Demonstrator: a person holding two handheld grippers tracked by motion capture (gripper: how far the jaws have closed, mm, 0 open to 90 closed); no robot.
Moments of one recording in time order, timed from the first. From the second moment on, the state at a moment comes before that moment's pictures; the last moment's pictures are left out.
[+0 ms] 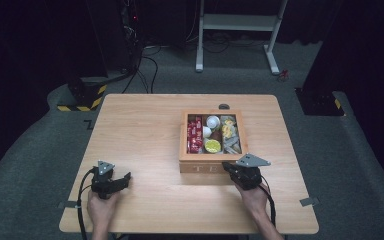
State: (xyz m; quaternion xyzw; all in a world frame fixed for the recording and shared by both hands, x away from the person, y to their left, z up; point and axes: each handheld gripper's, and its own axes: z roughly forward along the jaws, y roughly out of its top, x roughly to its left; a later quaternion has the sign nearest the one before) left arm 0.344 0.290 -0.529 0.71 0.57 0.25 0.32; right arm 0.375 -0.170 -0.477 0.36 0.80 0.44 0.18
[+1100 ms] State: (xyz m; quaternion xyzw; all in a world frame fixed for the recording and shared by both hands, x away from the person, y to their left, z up) left arm 0.344 0.289 -0.529 0.71 0.57 0.25 0.32; right arm 0.390 -0.169 -0.429 0.34 0.79 0.46 0.21
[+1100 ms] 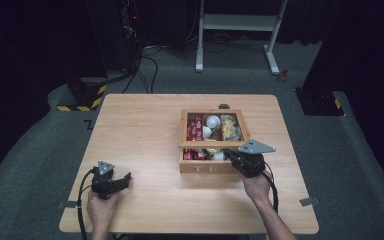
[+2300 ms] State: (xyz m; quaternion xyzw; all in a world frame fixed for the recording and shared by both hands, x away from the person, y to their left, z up) left arm 0.348 0.275 -0.522 0.71 0.57 0.22 0.34; right arm 0.412 -0.192 -0.393 0.36 0.78 0.48 0.21
